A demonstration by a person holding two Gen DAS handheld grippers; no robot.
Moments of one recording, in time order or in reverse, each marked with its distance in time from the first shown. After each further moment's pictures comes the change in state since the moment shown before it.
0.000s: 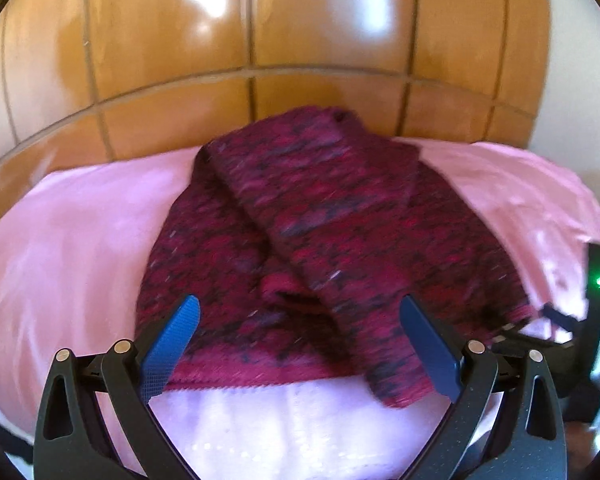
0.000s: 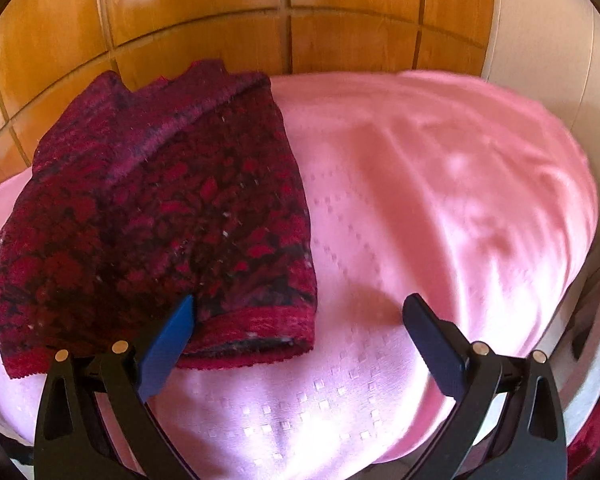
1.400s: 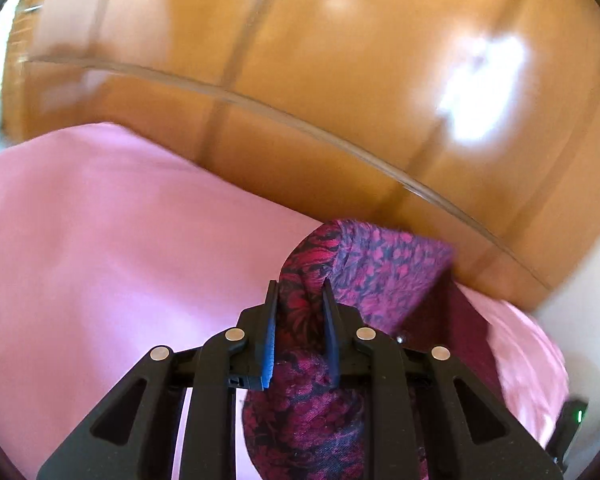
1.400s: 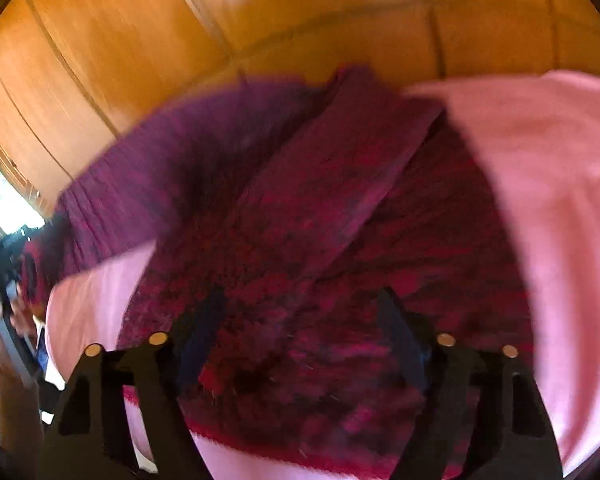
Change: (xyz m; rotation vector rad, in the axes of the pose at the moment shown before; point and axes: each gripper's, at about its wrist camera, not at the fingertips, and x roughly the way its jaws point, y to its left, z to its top) left arm 0.004 0.272 0.087 -0.515 -0.092 0.031; right arm 0.027 0.093 0.089 -0.043 0.122 0.522
